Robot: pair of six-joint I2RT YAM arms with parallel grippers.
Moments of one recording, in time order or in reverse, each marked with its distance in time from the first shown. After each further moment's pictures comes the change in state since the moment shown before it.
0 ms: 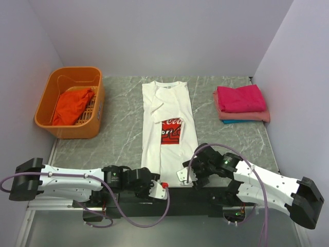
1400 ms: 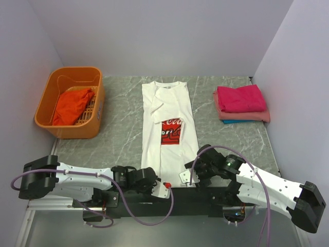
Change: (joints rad) left arm 0.038 0.152 -0.044 0.112 -0.032 0.054; right arm -0.022 -0.080 -0.033 -0.023 -0.016 -0.033
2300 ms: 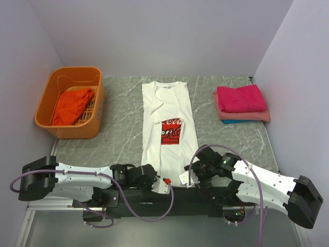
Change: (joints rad) left arm 0.041 -0.015 0.000 0.014 -0.053 0.044; right arm -0.007 0.085 0.002 -0.031 -0.056 -0.016
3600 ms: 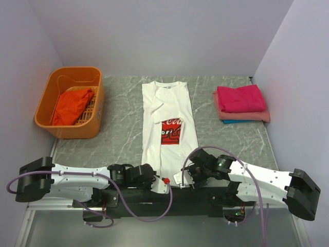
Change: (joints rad) left arm 0.000 -0.042 -0.012 0.008 0.007 -0.001; right arm 0.122 0.072 0.002 0.115 0.121 0.165
